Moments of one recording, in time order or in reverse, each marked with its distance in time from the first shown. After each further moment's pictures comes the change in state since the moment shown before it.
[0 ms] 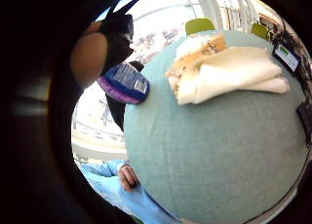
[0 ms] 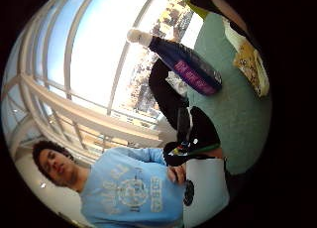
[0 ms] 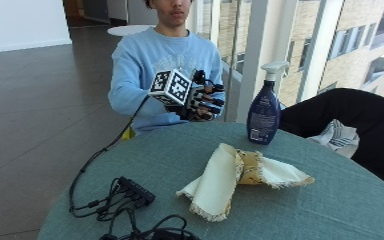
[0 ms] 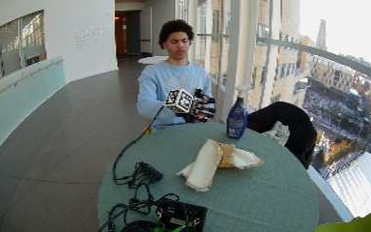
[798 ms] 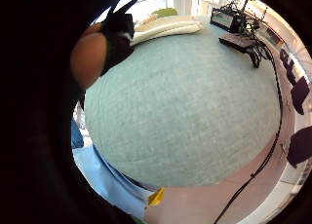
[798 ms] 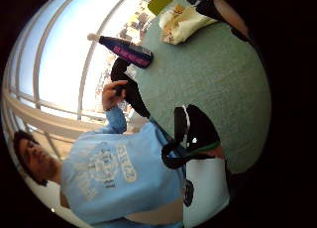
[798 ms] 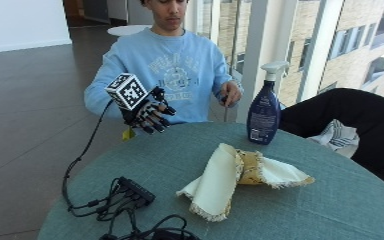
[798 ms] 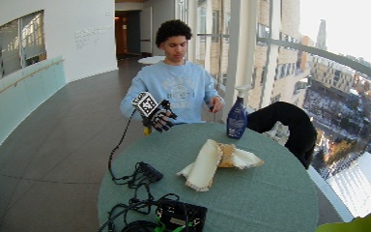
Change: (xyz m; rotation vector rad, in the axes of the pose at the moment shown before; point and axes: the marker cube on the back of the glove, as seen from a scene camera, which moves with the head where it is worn) arm 0.075 0.135 -0.071 -0.046 0.382 0.136
